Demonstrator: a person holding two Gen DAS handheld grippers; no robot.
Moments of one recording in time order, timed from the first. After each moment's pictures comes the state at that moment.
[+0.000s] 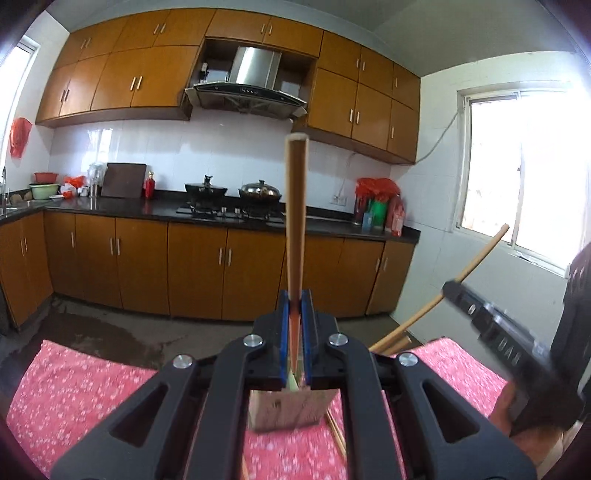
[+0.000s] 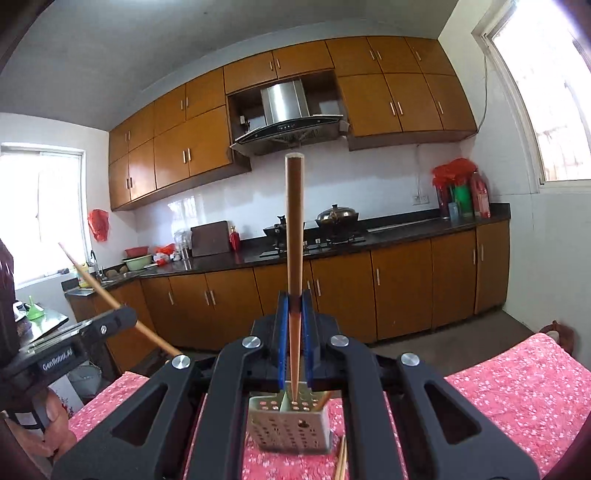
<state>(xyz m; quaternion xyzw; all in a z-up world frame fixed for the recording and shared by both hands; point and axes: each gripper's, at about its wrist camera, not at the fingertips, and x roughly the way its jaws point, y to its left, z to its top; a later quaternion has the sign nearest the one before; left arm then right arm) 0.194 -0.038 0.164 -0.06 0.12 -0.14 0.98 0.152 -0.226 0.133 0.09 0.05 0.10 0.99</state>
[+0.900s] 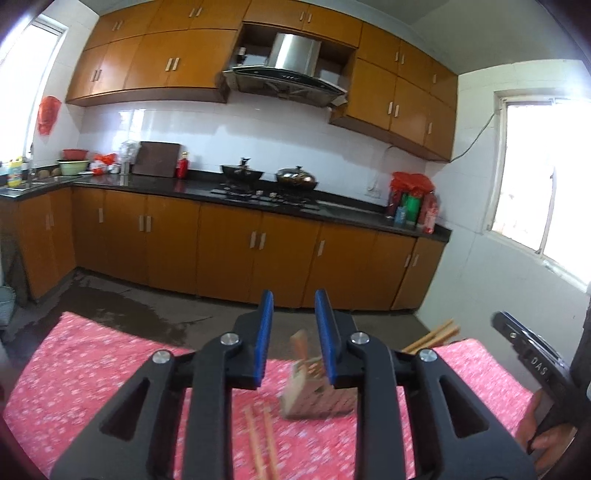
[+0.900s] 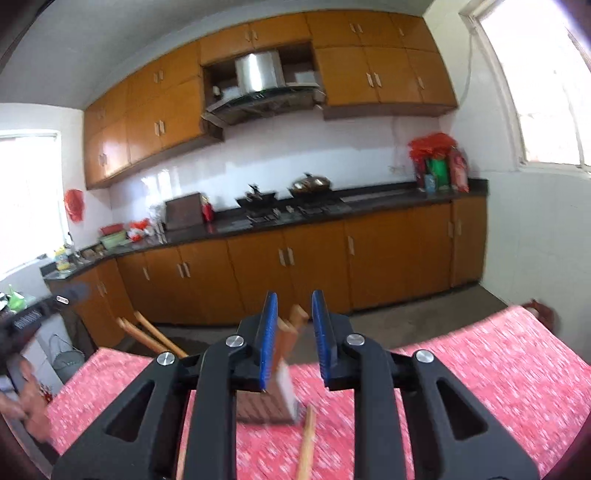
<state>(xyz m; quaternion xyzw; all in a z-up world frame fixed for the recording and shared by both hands) 0.191 0.021 0.136 -0.08 0.16 -0.07 0.98 0.142 -0.259 0.098 0.09 0.13 0.05 0.99</state>
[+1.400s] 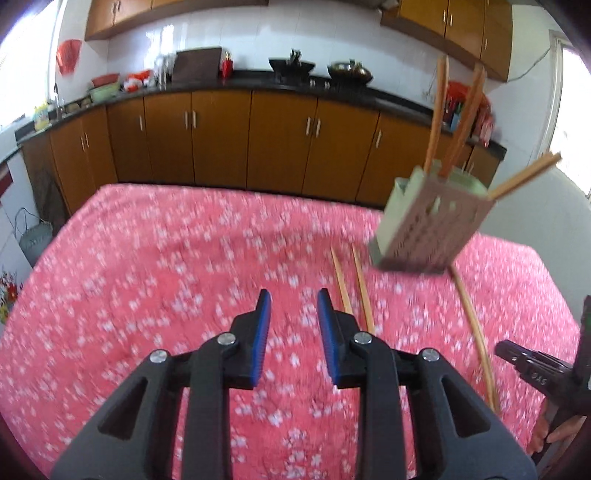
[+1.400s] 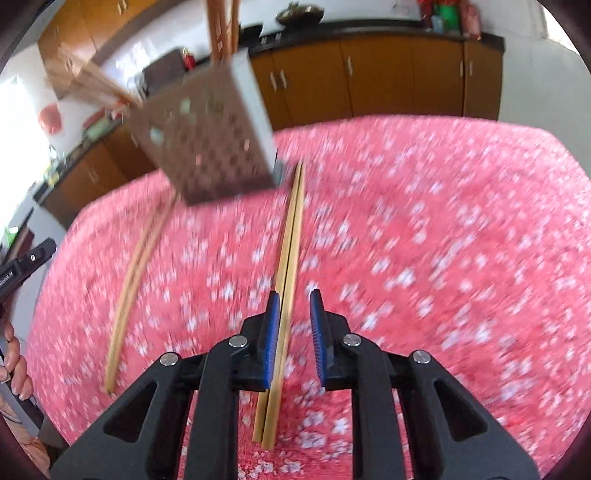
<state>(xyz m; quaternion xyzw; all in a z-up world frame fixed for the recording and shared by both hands) 0.181 0.061 -0.029 -0.06 0.36 0.00 0.93 0.159 -0.229 -0.098 0.10 0.43 0.09 0.89</state>
